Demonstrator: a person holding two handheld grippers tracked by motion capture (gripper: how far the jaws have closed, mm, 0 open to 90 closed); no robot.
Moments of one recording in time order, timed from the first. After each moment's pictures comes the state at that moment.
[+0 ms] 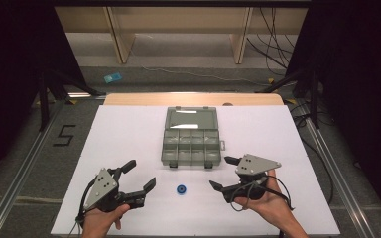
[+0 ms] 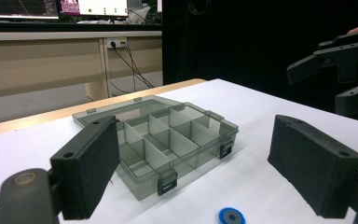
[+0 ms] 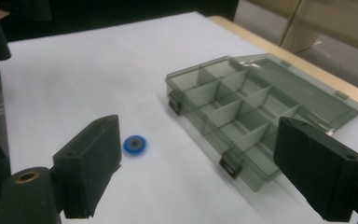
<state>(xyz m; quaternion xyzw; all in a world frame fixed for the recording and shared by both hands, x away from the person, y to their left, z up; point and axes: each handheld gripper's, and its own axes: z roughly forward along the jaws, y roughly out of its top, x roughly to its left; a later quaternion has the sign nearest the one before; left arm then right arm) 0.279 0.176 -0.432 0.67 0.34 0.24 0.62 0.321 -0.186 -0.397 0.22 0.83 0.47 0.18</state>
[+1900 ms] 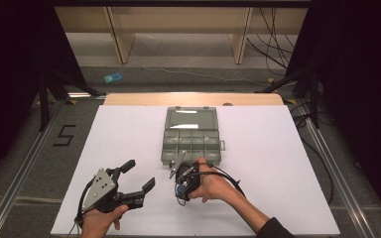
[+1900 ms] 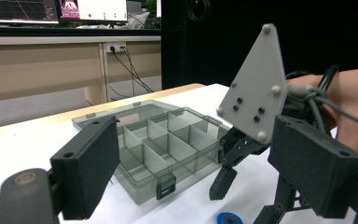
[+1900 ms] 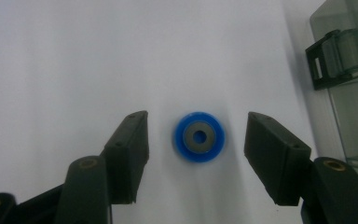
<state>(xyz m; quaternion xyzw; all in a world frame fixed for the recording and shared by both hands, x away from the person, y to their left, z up) 0.277 0.178 -0.430 0.66 0.33 0.25 0.63 0.377 -0.050 -0.455 0.09 0.98 0.20 0.03</state>
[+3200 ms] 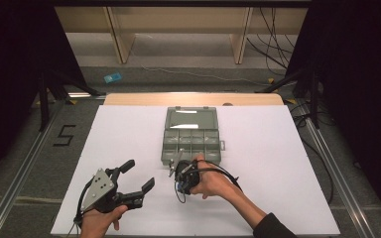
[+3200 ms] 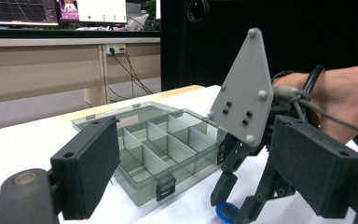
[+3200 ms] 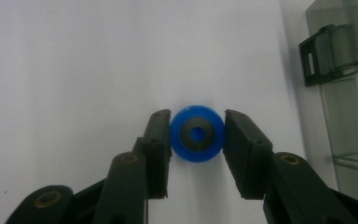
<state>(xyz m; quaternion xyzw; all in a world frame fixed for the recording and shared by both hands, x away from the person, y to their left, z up) 0.276 0.179 -0.430 0.66 0.33 0.24 0.63 0.385 -0.049 -0.451 0.08 0.98 0.18 0.03</state>
